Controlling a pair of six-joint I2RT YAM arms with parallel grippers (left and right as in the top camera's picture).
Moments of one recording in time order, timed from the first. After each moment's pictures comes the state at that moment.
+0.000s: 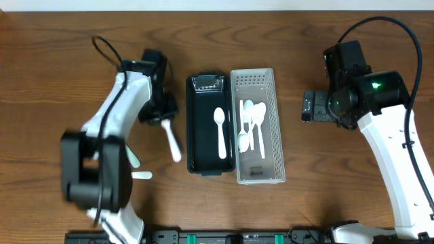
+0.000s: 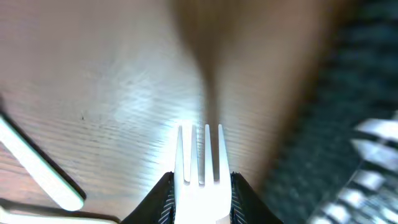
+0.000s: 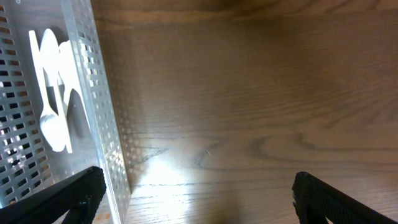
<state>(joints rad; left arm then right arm) -0.18 1.81 1.42 -1.09 0.07 -0.43 0.21 1.47 1.50 -1.34 0.18 0.32</state>
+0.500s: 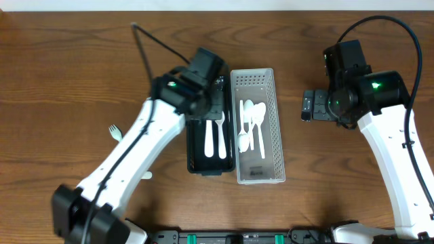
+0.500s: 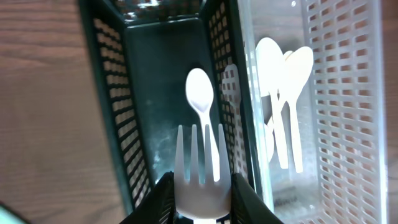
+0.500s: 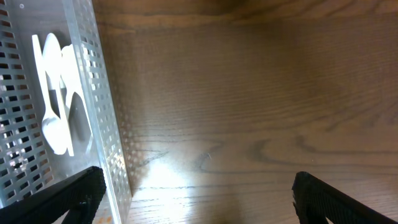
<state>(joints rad) -0.55 1.65 1.46 -1.02 -0.01 -0.44 0.21 1.47 1.50 -1.33 0.18 0.32</state>
